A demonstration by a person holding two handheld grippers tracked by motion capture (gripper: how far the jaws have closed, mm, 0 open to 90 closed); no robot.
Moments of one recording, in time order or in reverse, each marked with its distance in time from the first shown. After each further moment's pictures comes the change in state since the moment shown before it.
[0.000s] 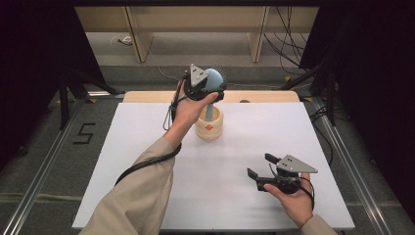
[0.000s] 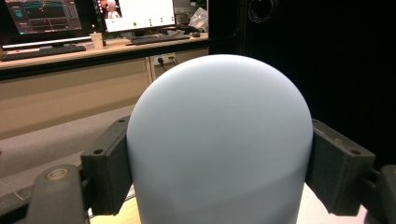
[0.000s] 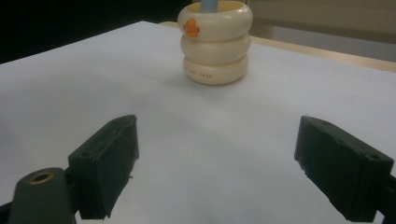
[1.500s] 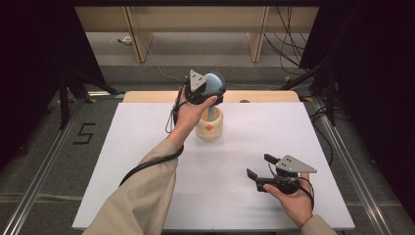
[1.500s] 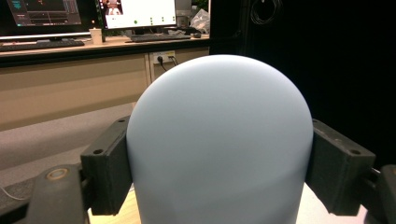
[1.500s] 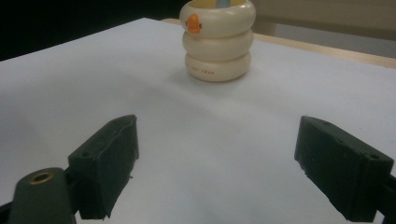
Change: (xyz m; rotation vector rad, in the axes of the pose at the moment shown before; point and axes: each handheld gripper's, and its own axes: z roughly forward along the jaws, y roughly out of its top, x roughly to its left) left arm 0.008 -0.026 0.015 -0.019 -0.001 -0.039; right arm 0.000 -0.001 0.001 0.012 0.007 0.000
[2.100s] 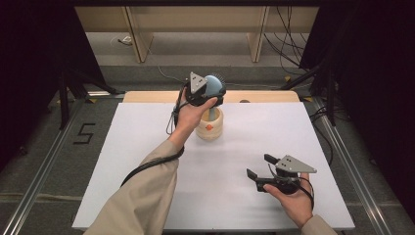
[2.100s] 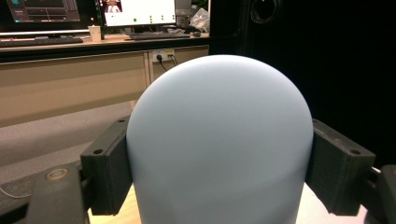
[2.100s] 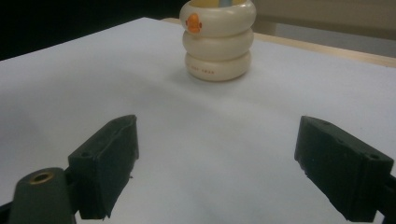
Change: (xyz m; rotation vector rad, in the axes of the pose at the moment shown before) left arm 0.001 -0.008 0.003 0.000 -0.001 -0.010; right arm 0.000 0.000 0.000 0.003 0.000 -0.004
